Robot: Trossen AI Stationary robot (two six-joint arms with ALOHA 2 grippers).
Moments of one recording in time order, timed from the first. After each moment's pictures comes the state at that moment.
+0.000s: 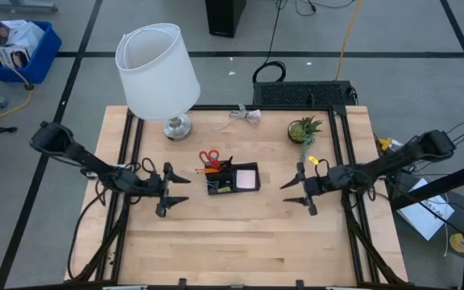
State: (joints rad) left arm -0.45 1.08 0.01 1.15 -0.38 -0.06; right arm 0.26 0.87 0.09 0.61 0.05 -0.06
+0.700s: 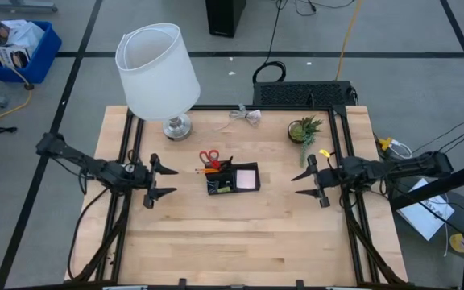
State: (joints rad) left arm -0.43 0.27 0.01 0.29 -0.38 -0.03; right arm 0.09 0.29 0.02 0.18 -0.13 -0.11
